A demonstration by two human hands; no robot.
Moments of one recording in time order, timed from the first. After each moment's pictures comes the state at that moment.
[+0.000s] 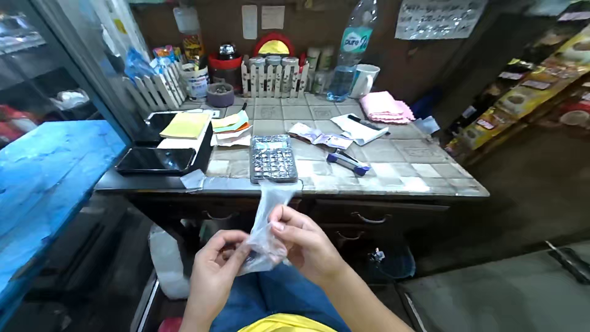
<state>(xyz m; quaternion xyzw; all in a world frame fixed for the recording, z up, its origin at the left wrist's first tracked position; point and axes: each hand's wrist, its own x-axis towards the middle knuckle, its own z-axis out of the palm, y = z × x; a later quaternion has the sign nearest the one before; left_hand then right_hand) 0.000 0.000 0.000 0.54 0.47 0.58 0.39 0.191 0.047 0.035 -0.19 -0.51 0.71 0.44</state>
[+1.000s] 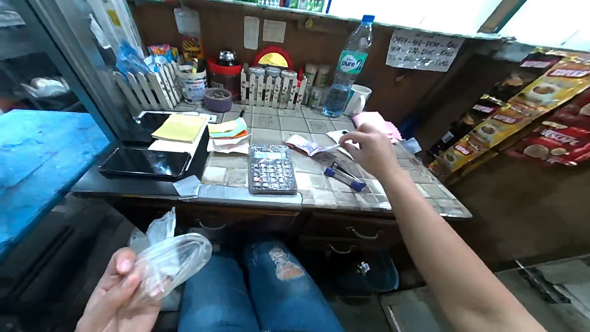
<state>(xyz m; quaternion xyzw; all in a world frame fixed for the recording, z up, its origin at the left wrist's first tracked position) -0.098 -0.016 0.002 0.36 0.18 0.71 0.58 0.368 0.257 0.095 -0.51 -0.82 -0.07 0.26</state>
